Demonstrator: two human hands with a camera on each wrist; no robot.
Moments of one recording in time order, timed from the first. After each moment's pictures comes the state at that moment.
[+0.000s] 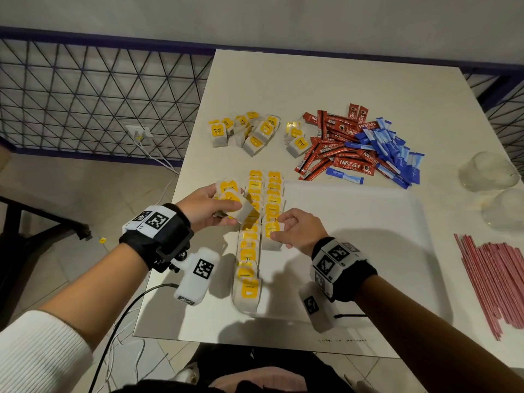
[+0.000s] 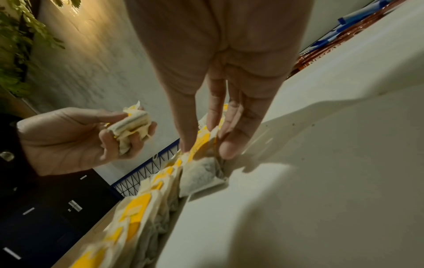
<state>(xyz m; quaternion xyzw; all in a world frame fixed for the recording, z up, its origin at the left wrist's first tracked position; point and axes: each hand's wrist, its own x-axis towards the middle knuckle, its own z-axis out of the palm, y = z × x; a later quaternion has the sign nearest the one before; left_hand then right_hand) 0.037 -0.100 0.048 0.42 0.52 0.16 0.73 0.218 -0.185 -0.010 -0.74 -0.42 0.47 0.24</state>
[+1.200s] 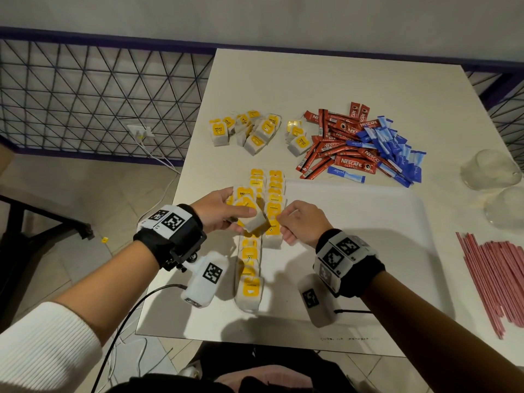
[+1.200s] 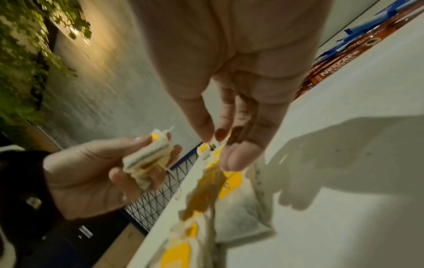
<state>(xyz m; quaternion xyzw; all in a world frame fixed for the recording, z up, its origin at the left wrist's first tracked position) 0.050 -0.108 0.048 0.48 0.49 0.11 0.72 0.217 -0.181 0.024 -0.74 -0.36 0.50 0.27</state>
